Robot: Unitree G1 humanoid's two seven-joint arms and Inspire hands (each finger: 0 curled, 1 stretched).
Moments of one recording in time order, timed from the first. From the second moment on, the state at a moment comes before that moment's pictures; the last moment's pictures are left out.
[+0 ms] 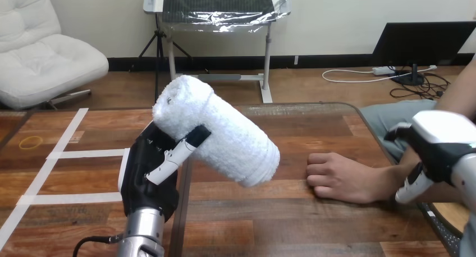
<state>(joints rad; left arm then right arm) -0.04 -0.06 0.02 0.24 -0.47 -0.23 -0.11 -0.18 -0.73 0.14 -0.07 -0.89 0.31 0.56</state>
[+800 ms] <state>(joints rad) -0.04 -0.06 0.02 0.24 -0.46 -0.22 -0.12 -0.28 -0.75 0.24 0.08 -0.94 0.27 0.67</state>
